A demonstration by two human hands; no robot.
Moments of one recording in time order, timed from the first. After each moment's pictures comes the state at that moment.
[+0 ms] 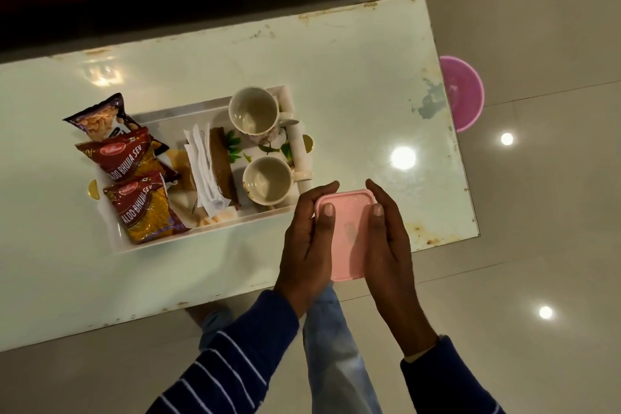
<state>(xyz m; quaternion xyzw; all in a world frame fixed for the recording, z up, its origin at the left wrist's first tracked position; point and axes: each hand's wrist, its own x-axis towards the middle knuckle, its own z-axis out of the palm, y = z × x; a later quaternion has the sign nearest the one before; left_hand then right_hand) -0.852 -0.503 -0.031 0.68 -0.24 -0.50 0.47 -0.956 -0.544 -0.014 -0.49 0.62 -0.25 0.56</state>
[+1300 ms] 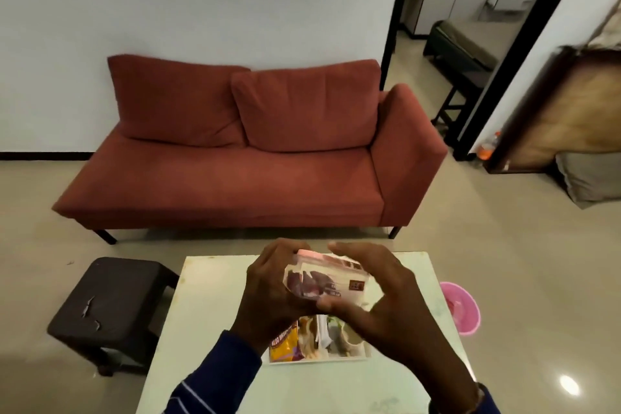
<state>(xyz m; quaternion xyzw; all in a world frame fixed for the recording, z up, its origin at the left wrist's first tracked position) -0.645 -0.372 0.443 0.65 -0.56 0.01 0.52 -0.815 -0.457 0.491 -0.87 0.25 -0.30 0.30</state>
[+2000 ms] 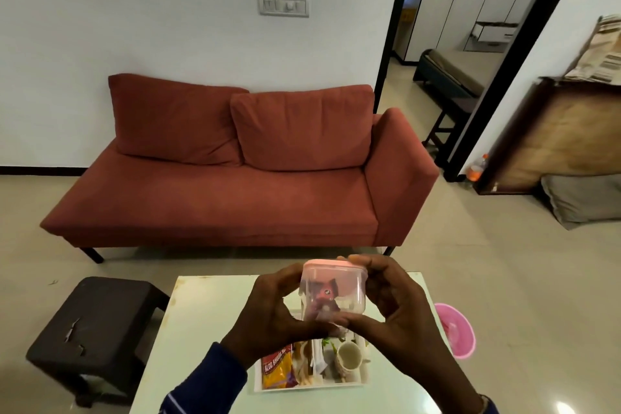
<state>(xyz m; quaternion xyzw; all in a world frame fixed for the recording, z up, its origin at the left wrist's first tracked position) -0.630 -0.366 0.459 0.61 -0.56 -0.22 0.51 -0.818 -0.459 0.500 -0.76 0.21 -0.32 0.53</state>
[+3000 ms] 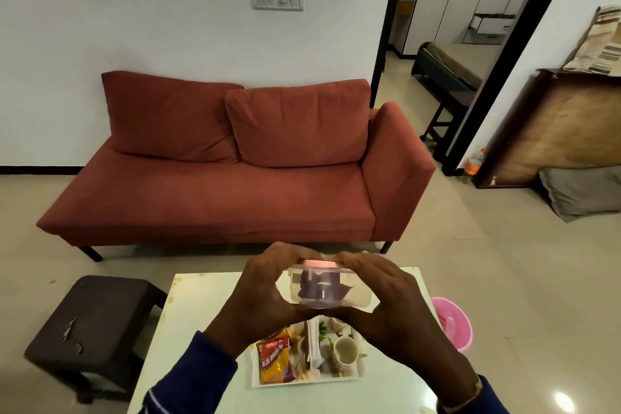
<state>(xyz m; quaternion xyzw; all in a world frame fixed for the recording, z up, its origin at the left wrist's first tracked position) -0.629 -0.378 0.485 0.63 -0.61 -0.13 0.46 -0.821 -0.477 0.500 -0.90 0.20 -0.30 0.22</state>
